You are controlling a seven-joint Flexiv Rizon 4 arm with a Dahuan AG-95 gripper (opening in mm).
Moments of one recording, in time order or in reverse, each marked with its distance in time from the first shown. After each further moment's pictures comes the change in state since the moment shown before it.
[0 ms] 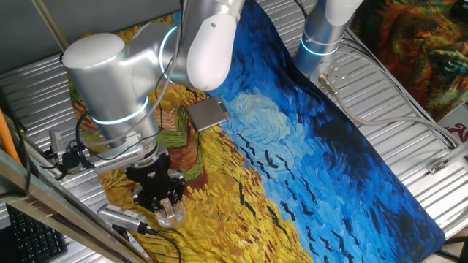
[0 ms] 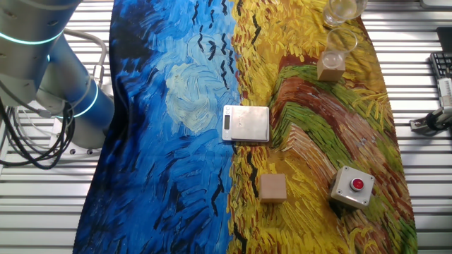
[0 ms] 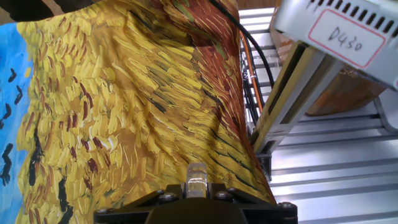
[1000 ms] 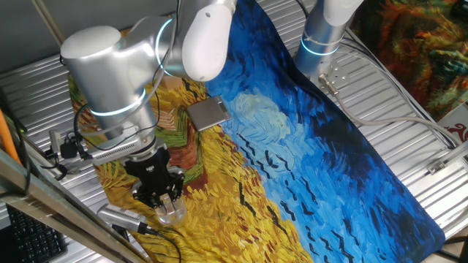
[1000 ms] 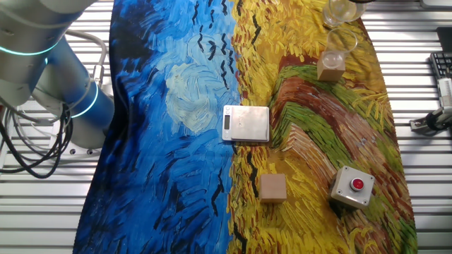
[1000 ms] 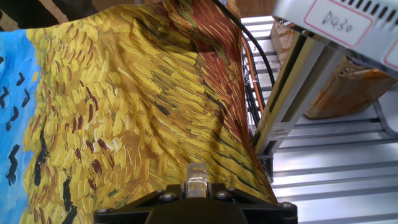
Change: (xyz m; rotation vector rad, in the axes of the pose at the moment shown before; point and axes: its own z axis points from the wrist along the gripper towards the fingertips) arm 0.006 0.002 -0.010 -0.009 -0.027 -0.004
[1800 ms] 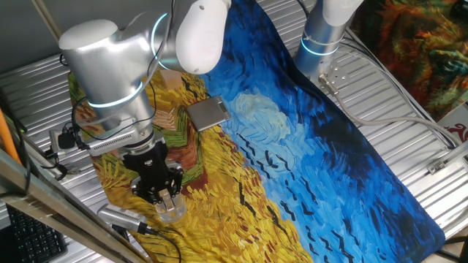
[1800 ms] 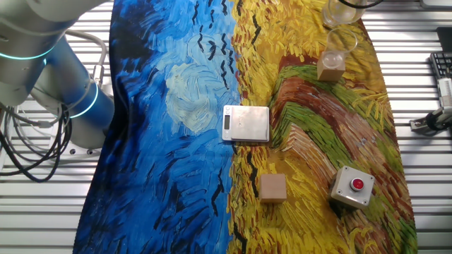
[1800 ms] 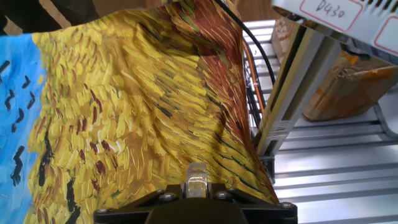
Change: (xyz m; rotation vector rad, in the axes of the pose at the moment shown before) arm 0.002 0.003 -0.004 -0.006 -0.044 -0.001
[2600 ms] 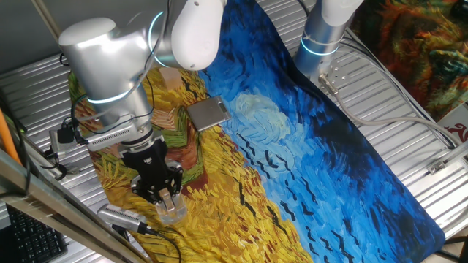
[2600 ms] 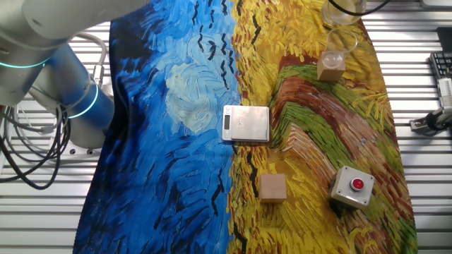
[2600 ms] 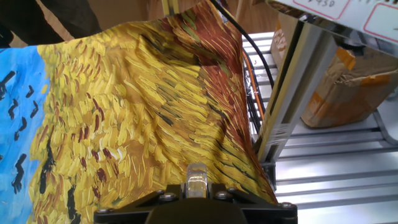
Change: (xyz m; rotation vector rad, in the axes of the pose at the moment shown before) arm 0.000 0.000 0.001 -0.002 -0.049 0.002
